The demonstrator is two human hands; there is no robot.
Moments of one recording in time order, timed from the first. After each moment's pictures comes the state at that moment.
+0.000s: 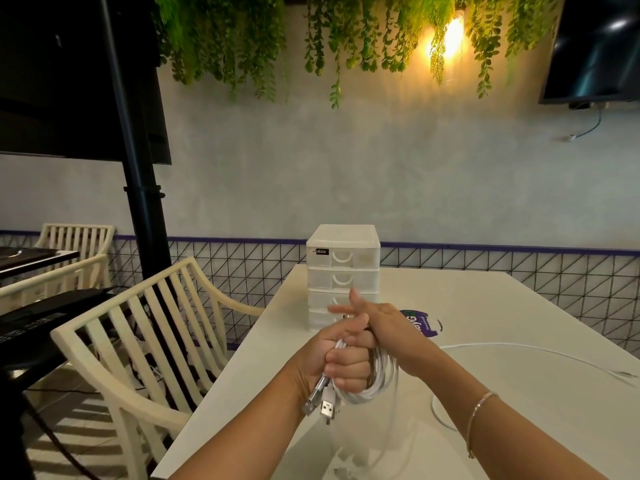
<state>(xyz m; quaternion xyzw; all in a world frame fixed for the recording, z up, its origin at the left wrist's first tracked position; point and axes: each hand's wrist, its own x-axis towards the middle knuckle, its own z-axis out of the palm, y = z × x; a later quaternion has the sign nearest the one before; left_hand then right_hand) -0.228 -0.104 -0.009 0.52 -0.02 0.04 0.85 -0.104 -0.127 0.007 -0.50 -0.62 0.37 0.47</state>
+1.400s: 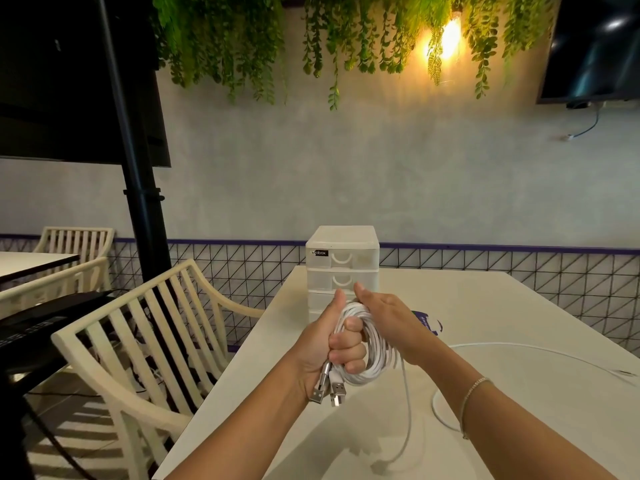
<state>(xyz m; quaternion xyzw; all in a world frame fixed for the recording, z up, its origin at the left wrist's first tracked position) -0.229 -0.112 0.006 0.43 0.18 0.34 0.82 -0.097 -0.118 0.014 -0.53 -0.61 0.34 0.49</state>
